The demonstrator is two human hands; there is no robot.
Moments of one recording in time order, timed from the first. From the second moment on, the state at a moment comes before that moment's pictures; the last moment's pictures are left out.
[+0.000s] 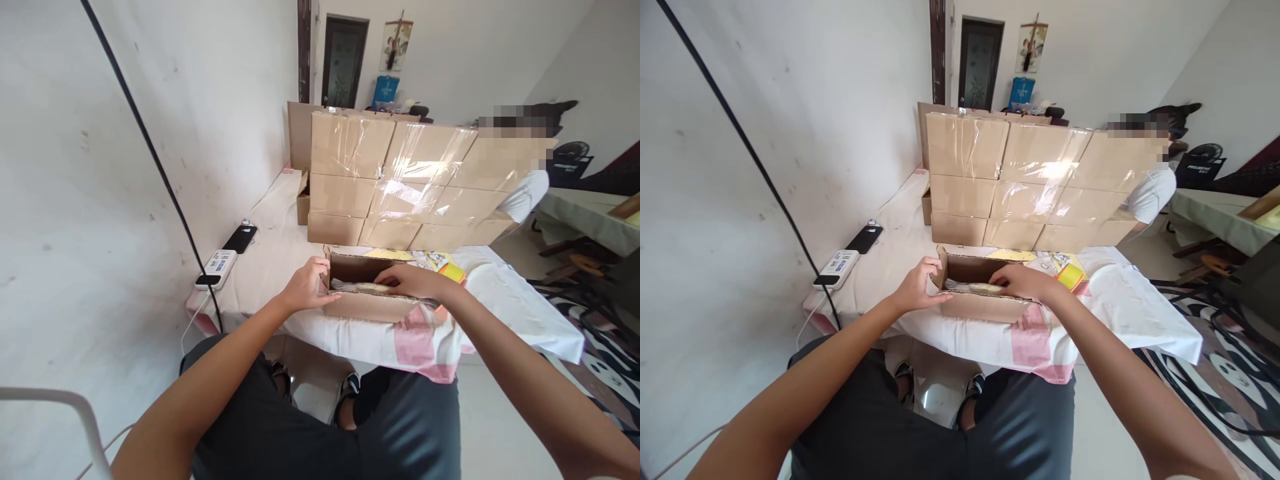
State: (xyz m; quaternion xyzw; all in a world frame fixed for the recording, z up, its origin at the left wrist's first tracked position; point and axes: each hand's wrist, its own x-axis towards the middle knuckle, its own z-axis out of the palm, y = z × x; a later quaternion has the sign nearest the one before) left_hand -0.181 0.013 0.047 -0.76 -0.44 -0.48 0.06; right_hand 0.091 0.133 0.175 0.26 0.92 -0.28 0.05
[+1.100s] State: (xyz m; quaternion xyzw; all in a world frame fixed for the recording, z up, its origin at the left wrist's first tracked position) left_hand -0.176 0.026 0.054 -0.84 -0.40 -0.35 0.10; right_hand 0.145 0.151 0.135 0.27 0.88 -0.36 -0.13
